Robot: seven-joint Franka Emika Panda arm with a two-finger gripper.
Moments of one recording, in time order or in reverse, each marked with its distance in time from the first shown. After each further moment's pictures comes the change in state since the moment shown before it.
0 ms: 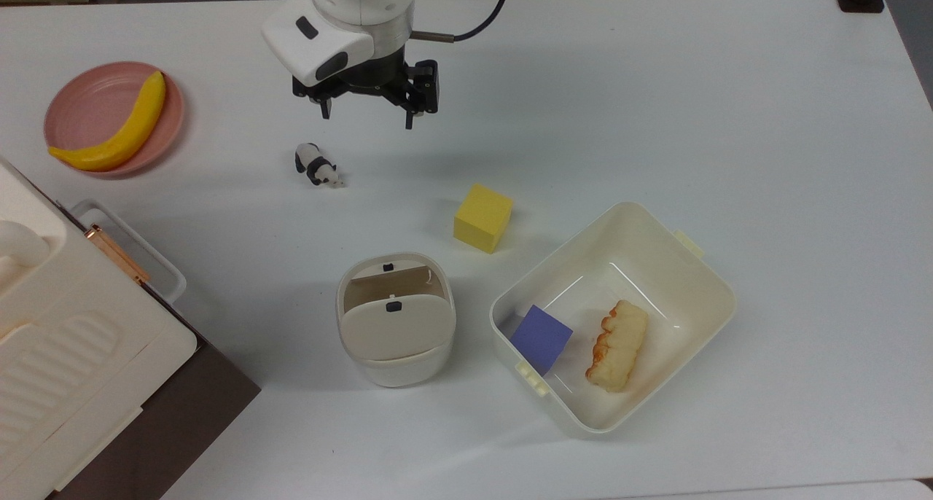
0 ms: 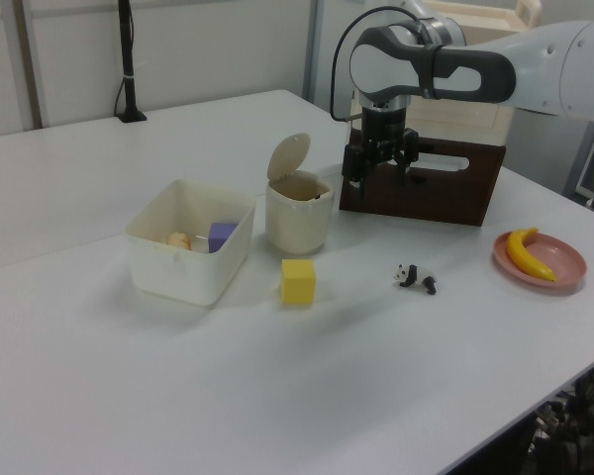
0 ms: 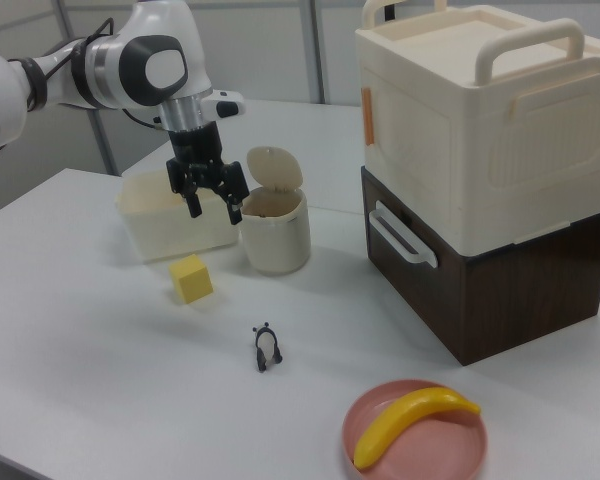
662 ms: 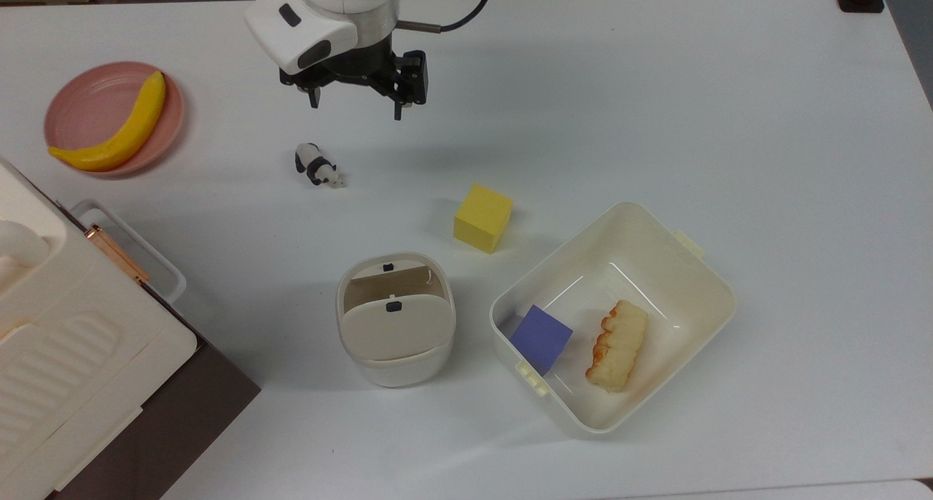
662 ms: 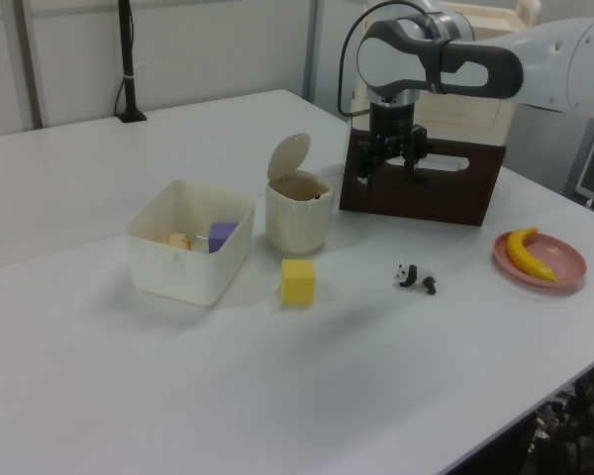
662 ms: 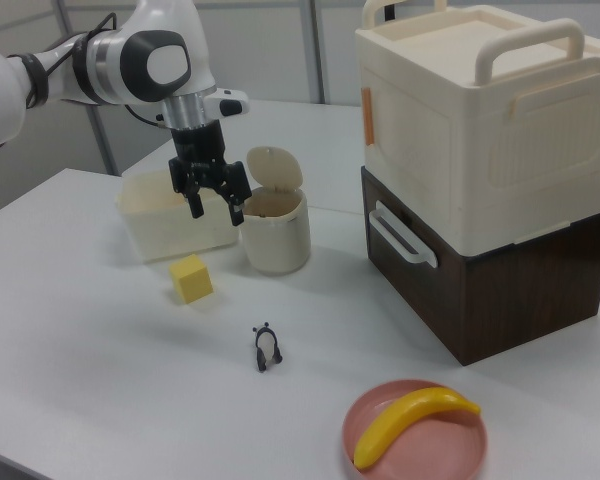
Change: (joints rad) arm -0.014 -0.015 -0.006 0.001 0.000 -0.033 0.002
